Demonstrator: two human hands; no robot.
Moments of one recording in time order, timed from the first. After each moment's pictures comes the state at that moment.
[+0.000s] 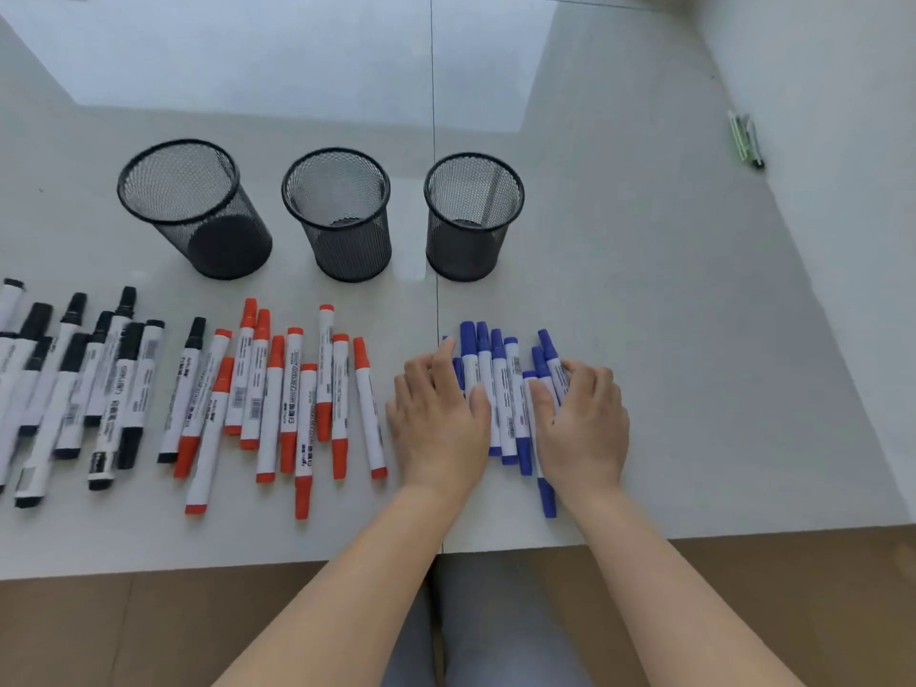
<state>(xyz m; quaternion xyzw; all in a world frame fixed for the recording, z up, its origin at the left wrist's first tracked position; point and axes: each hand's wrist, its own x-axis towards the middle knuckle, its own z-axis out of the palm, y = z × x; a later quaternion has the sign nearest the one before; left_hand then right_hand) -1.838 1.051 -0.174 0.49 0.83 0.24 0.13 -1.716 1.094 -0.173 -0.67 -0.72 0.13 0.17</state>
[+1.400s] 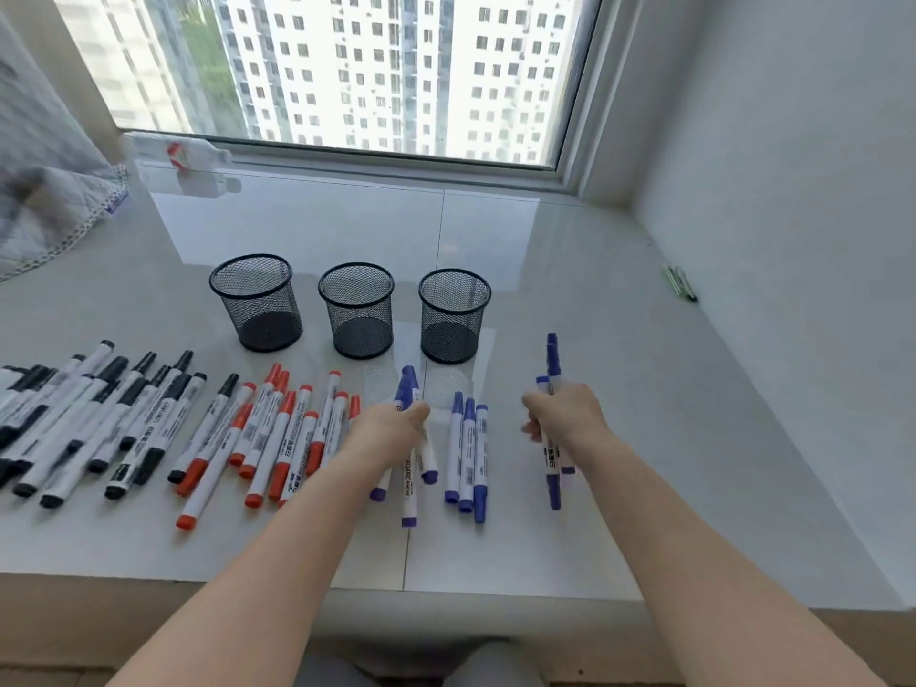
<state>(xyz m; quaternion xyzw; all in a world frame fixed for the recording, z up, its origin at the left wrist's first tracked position) -1.883 1.073 -0.139 0.38 0.83 0.23 0.33 -1.705 1.155 -0.119 -0.61 -0.60 0.47 0.24</state>
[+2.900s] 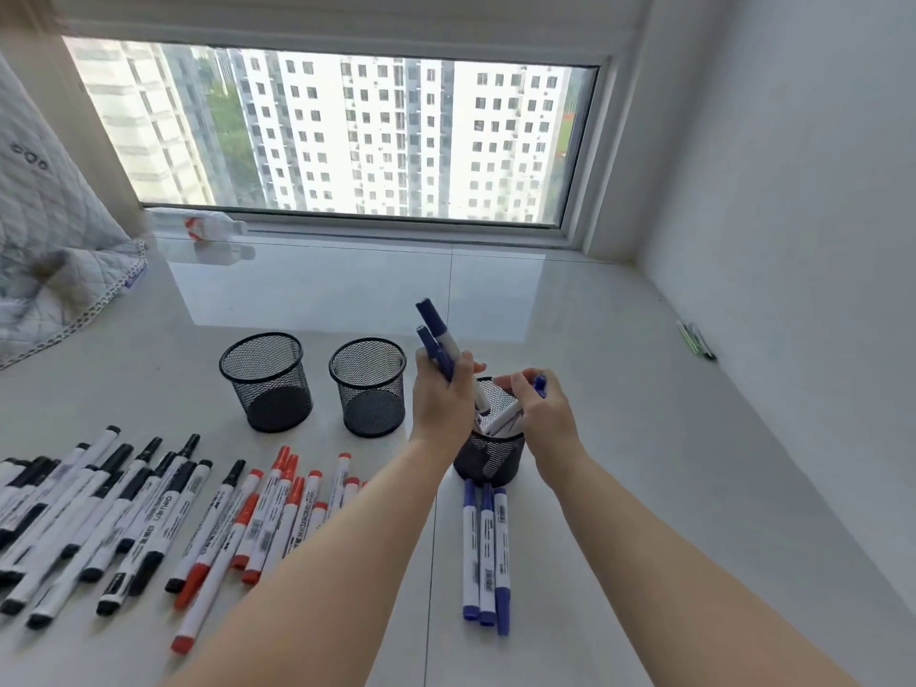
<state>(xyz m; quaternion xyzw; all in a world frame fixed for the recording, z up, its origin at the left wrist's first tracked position) -1.872 1.167 -0.089 0.34 0.59 0.68 0.27 -1.770 1.200 -0.100 -0.44 -0.54 0.55 0.45</state>
